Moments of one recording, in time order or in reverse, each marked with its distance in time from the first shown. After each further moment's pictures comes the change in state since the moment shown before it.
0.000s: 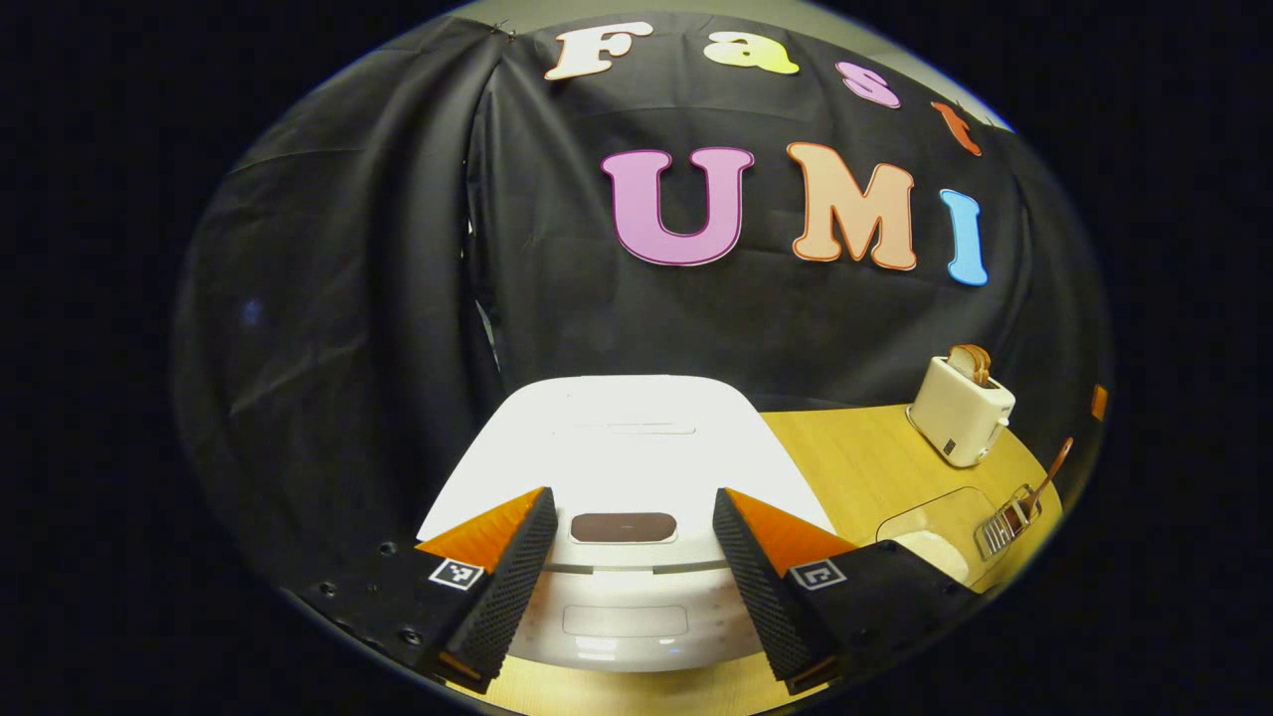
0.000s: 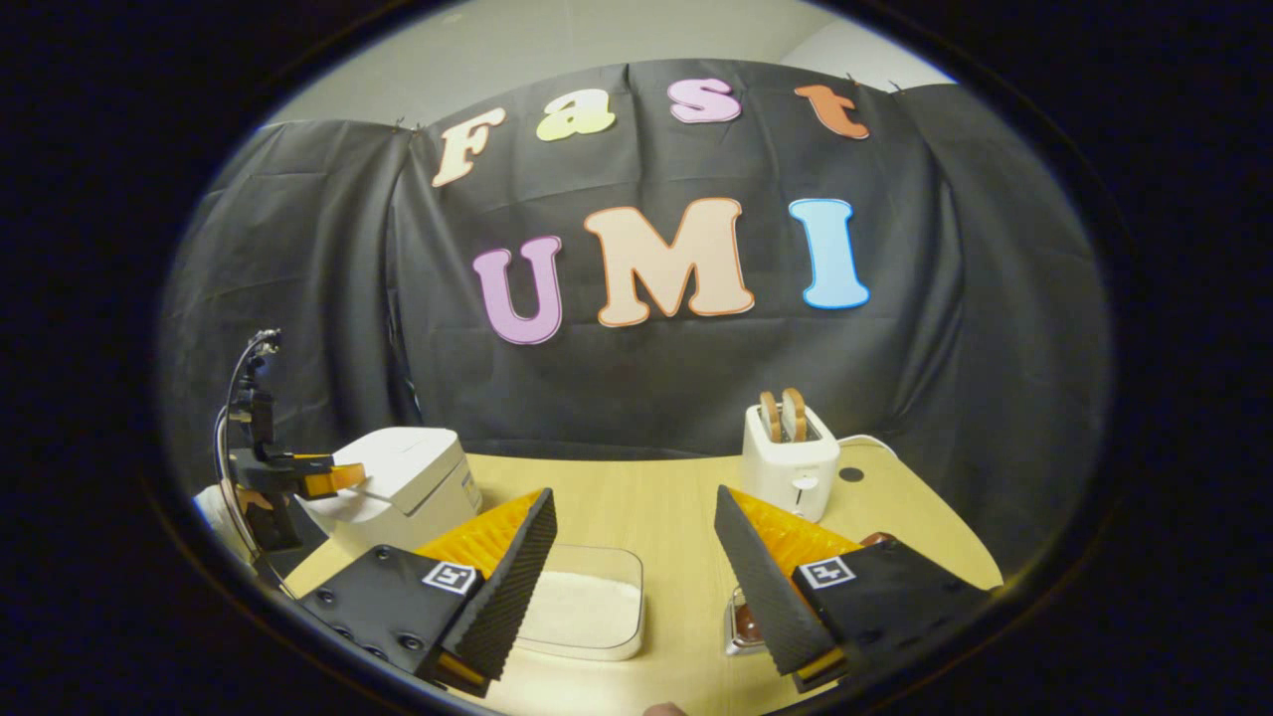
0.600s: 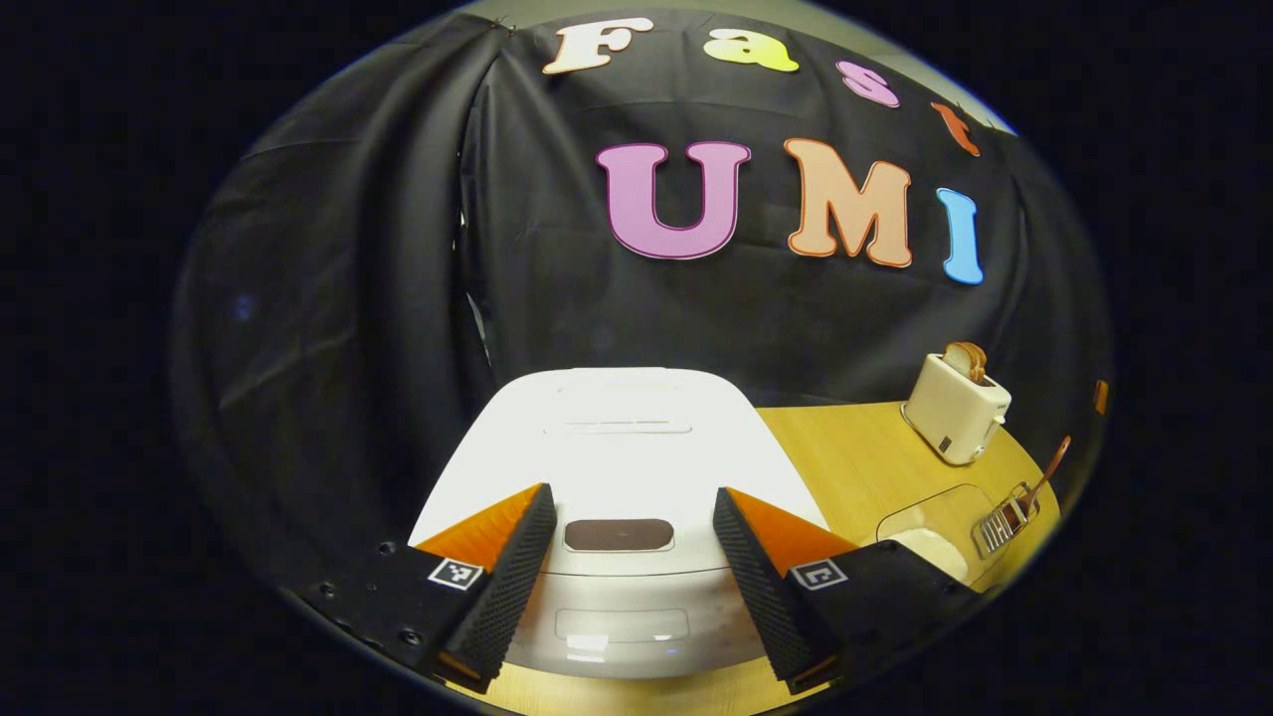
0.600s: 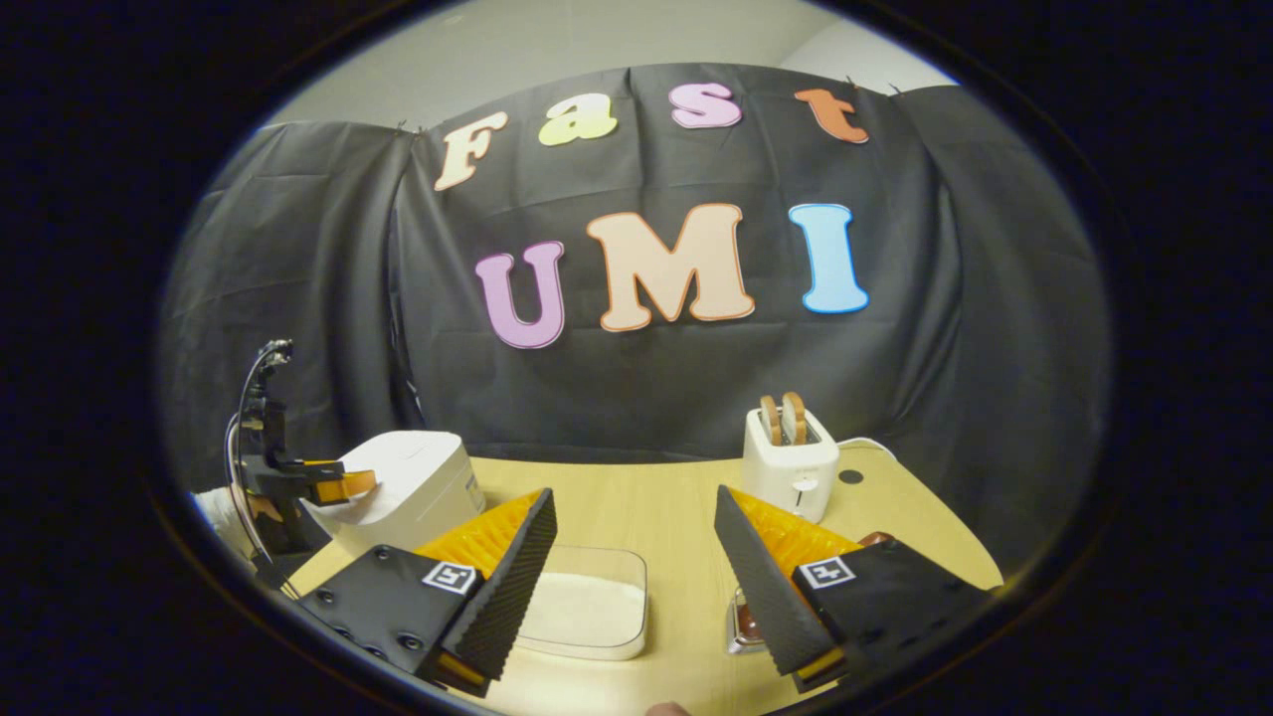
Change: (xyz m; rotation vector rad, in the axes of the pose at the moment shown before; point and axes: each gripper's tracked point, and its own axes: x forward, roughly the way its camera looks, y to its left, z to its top) left arm 0.007 -0.003 -0.004 -0.004 0.009 -0.023; right arm -0.005 0.007 0.004 0.001 -0.016 0.009
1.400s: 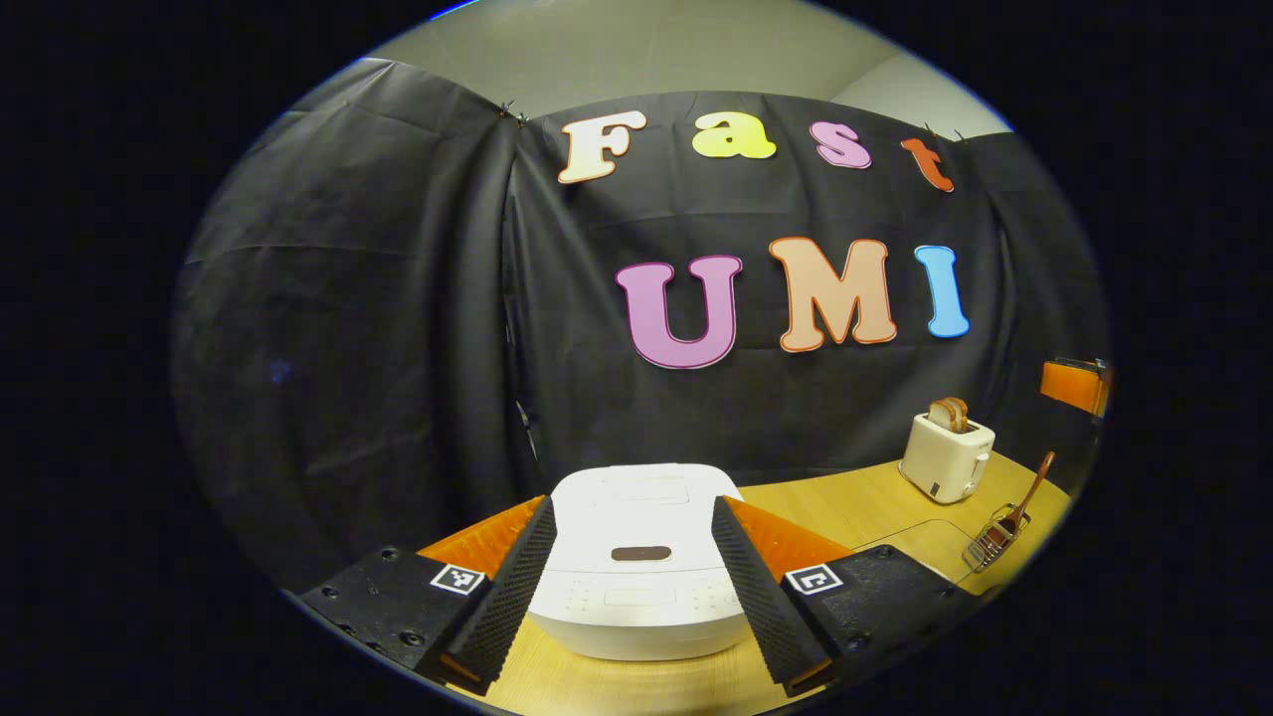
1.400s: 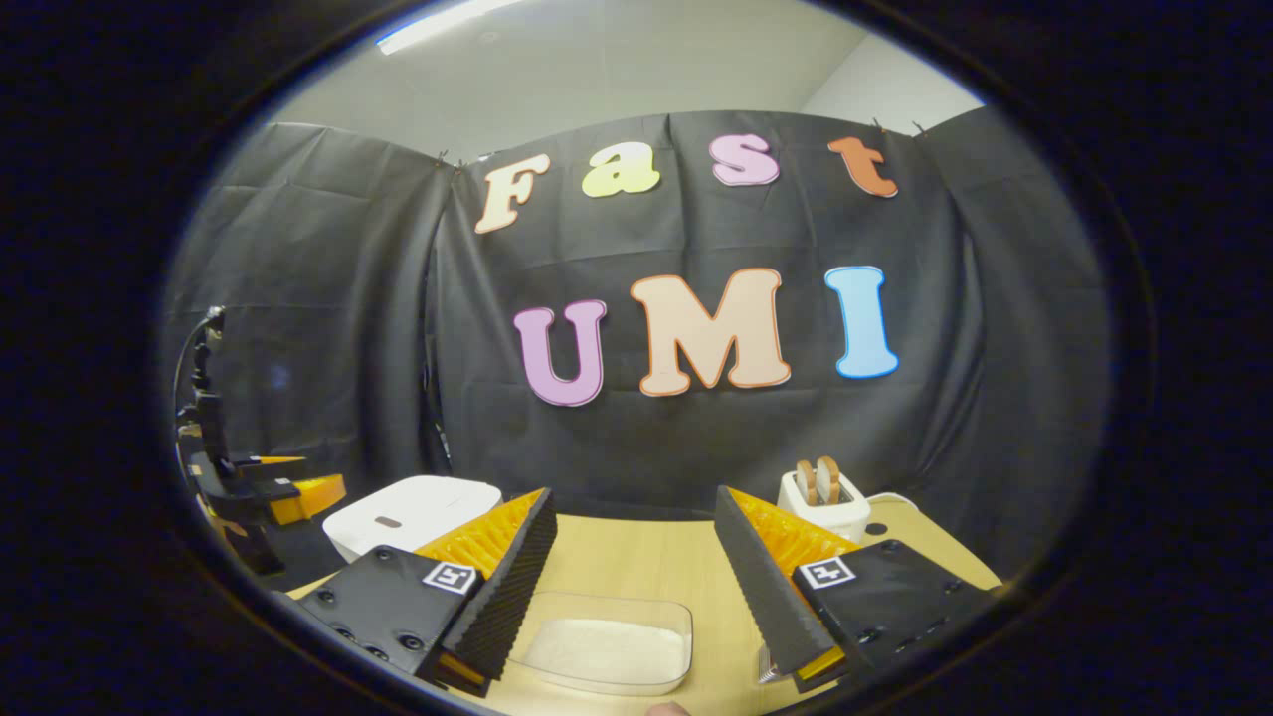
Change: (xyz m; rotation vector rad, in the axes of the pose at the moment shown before) left arm -0.129 -0.007 0.070 0.078 -0.319 0.111; right arm -0.010 0.057 0.055 -0.035 -0.212 0.052
